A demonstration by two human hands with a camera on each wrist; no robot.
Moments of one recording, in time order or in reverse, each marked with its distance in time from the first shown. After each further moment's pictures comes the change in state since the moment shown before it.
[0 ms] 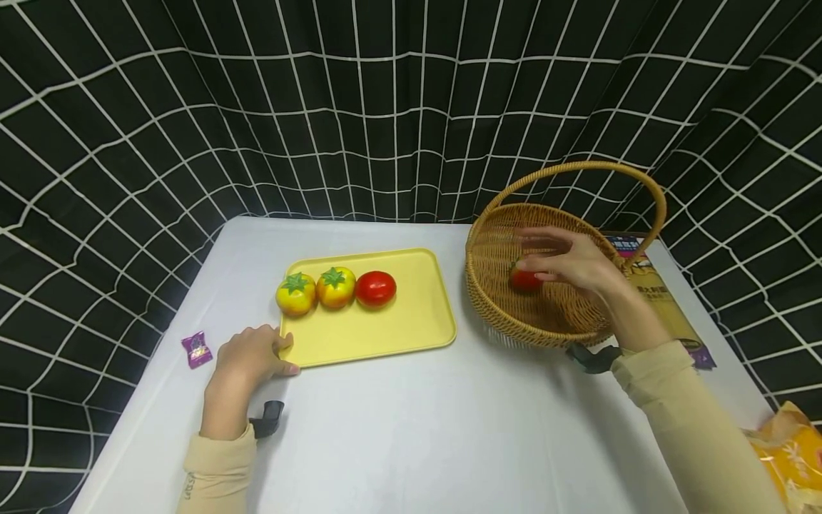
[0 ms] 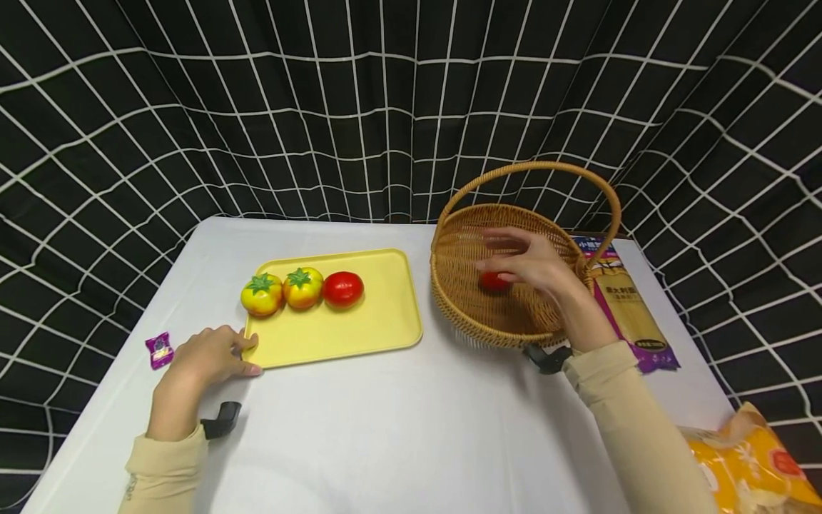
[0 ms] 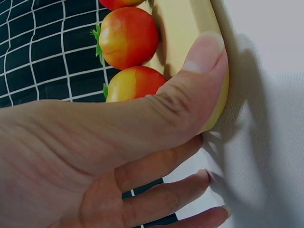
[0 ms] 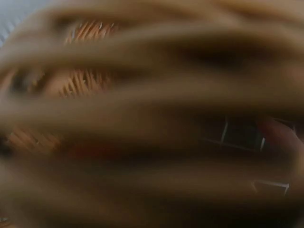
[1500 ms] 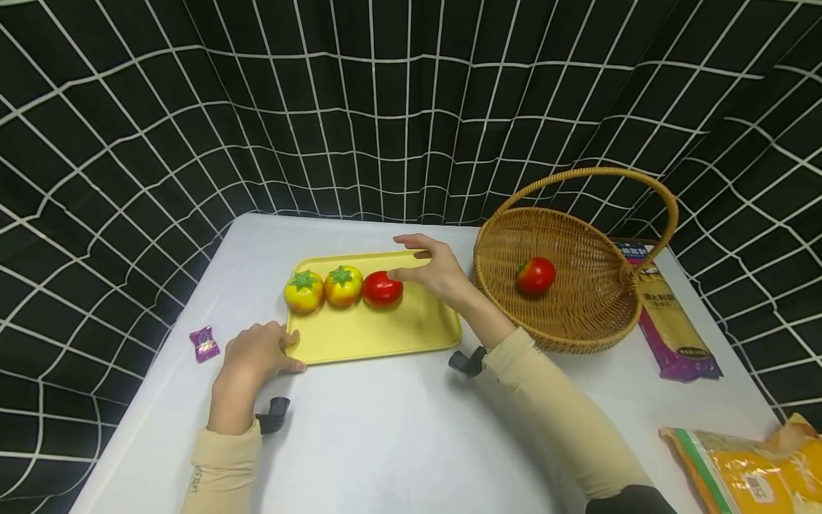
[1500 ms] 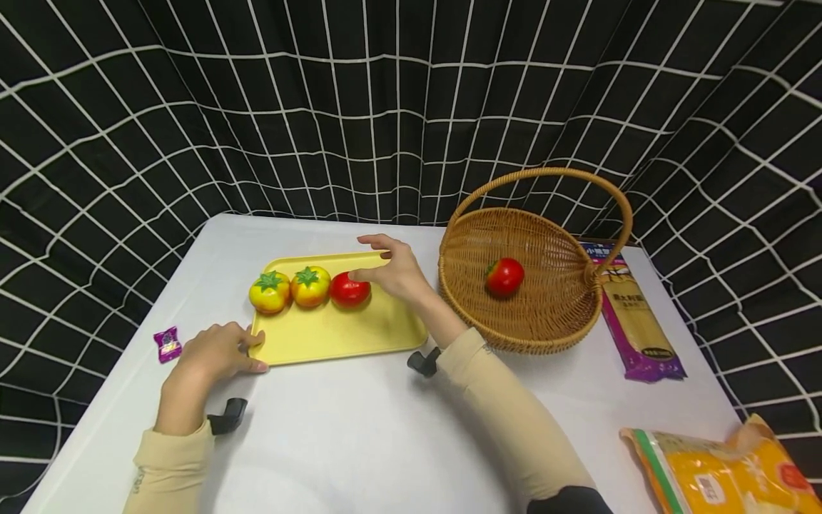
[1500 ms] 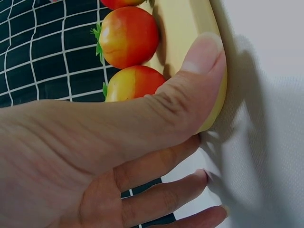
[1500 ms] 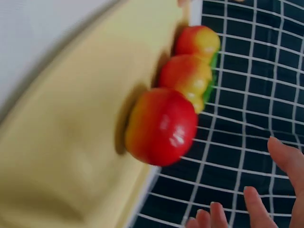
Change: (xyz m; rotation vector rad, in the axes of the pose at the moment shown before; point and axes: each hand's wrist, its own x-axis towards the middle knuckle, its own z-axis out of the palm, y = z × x) left_hand 0.001 -0.002 0.000 -0.011 0.007 -0.007; right_hand 0.062 -0.051 0.186 -0.029 0.023 -0.170
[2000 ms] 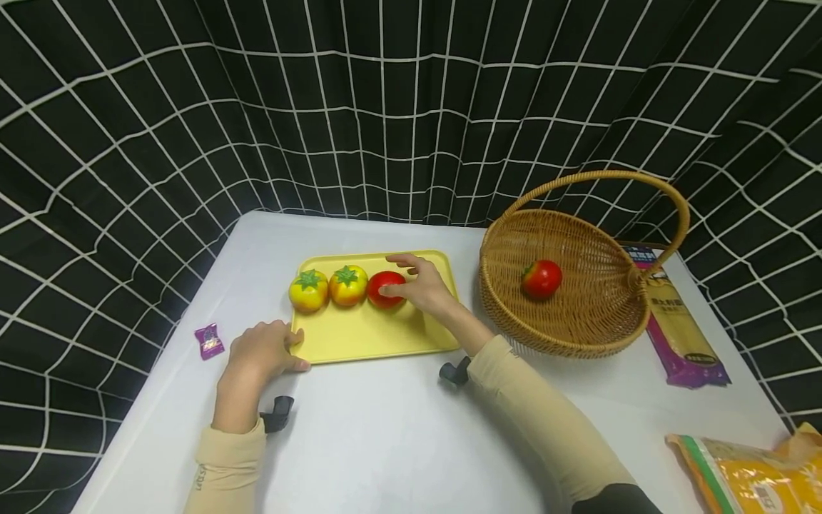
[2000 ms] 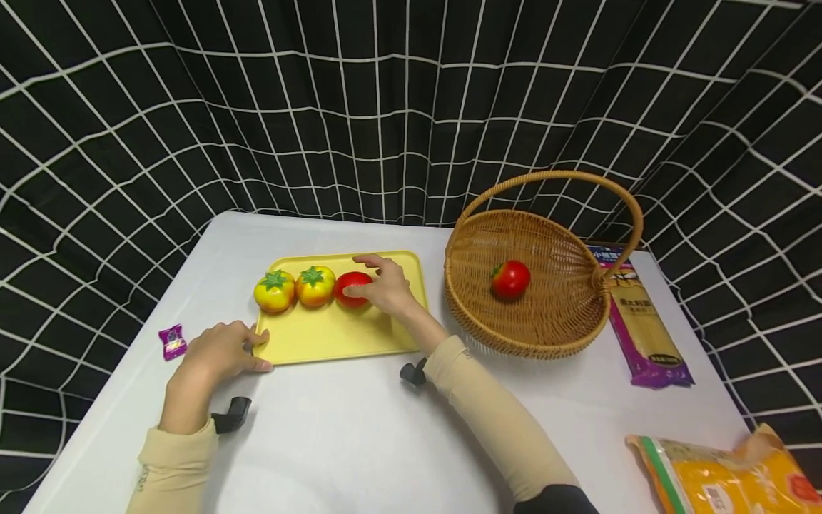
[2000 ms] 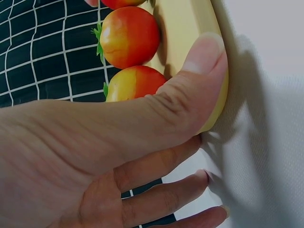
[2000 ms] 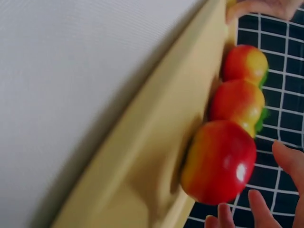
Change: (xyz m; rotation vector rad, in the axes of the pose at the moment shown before) left_hand 0.001 0.000 0.000 0.007 0.005 0.000; right_hand 0.016 0.027 0.041 -0.047 -0.028 0.051
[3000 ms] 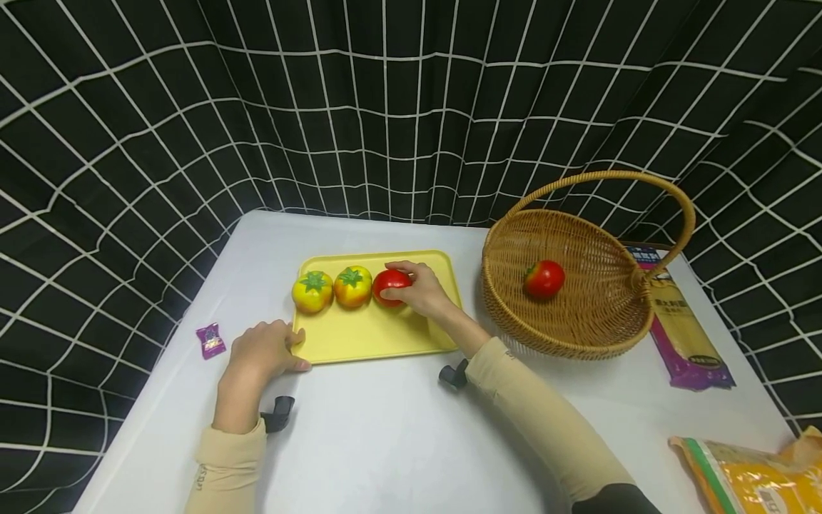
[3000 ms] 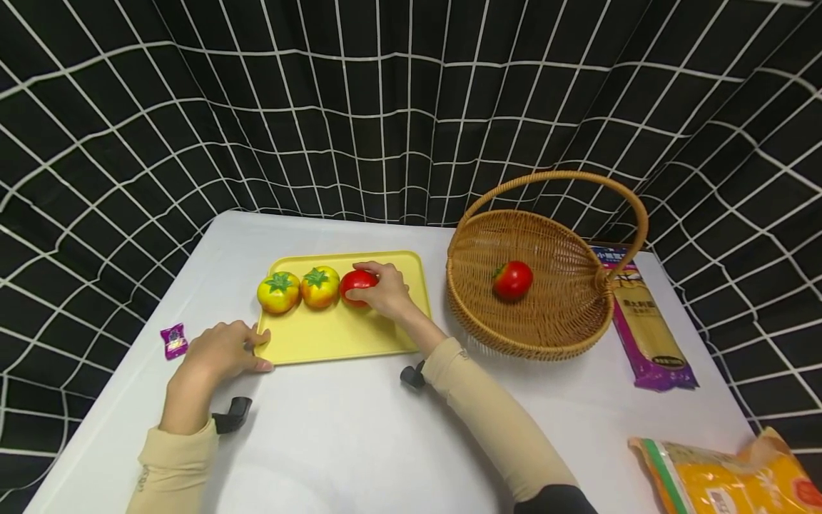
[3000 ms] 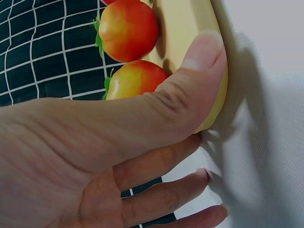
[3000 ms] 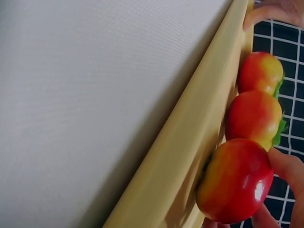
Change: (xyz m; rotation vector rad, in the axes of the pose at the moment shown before) left_hand 0.000 -0.001 0.001 -0.014 0.000 -0.007; right_hand 0.006 0.008 0.012 -0.010 -0.005 0.058
